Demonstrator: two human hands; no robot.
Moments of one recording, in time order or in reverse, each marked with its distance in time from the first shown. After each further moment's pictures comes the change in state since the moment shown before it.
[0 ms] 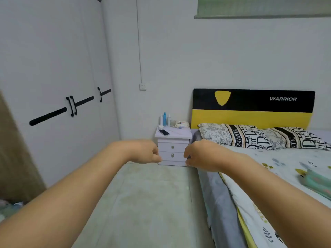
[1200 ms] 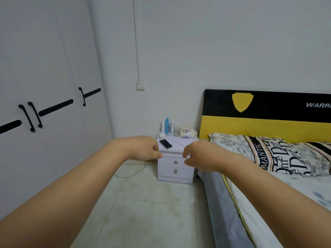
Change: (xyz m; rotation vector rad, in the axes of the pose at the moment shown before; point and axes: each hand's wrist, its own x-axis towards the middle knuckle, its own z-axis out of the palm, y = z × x) left_hand 0.357 -0.084 -0.098 -0.040 0.015 -0.034; right_hand 0.347 0.149 -0.013 -0.029 -0.085 0.008
